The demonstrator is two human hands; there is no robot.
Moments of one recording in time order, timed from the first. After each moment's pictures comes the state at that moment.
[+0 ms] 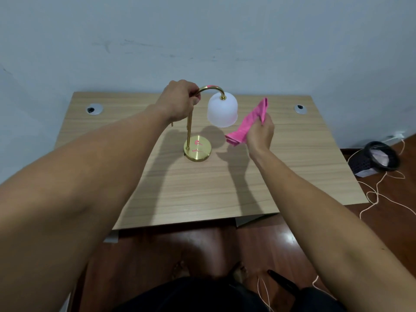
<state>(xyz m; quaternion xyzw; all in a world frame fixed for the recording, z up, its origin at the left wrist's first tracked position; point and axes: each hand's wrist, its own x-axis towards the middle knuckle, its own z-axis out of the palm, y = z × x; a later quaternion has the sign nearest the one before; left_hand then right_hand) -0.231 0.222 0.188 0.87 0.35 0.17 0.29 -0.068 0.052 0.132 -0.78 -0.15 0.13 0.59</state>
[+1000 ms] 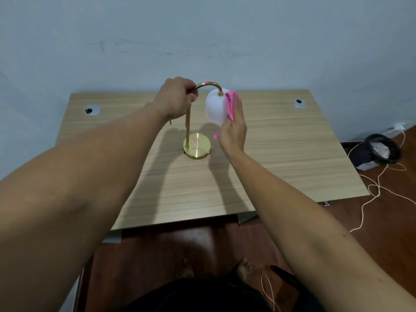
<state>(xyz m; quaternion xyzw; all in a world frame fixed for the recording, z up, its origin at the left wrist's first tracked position) -0.231 0.220 0.189 0.87 0.36 0.16 0.29 -0.107 0.082 0.104 -0.75 -0.30 0.12 0.58</state>
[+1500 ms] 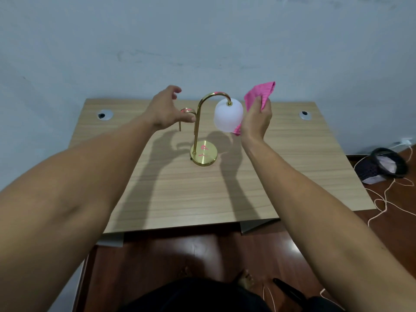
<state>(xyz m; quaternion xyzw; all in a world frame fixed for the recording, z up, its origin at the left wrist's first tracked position) -0.281 0.241 0.175 0.78 0.44 0.17 0.40 -0.100 0.092 0.178 -0.71 -0.14 0.10 0.69</state>
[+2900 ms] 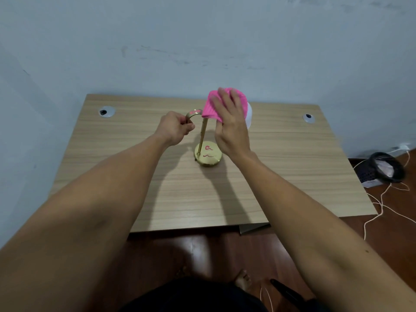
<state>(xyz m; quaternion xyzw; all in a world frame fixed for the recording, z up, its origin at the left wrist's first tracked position) -0.280 0.240 0.108 0.75 0.45 0.20 0.44 -0.139 0.107 0.144 -0.71 -0.58 -0.07 0.38</state>
